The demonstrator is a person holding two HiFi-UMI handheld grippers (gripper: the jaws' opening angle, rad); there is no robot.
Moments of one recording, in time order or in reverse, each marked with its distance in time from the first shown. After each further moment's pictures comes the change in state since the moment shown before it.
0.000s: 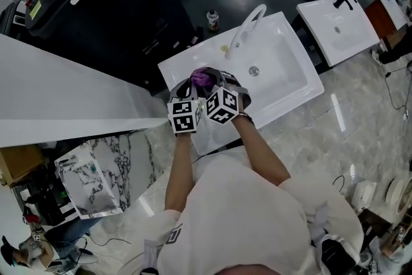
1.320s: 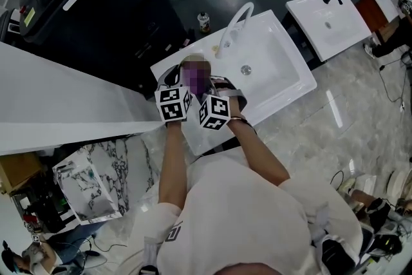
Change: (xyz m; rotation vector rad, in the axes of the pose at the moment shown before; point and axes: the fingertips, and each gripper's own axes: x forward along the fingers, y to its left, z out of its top) left arm 0.012 0.013 0.053 0.029 -0.084 -0.001; right arm -0.015 0.024 -0.006 -0.190 0.083 0.028
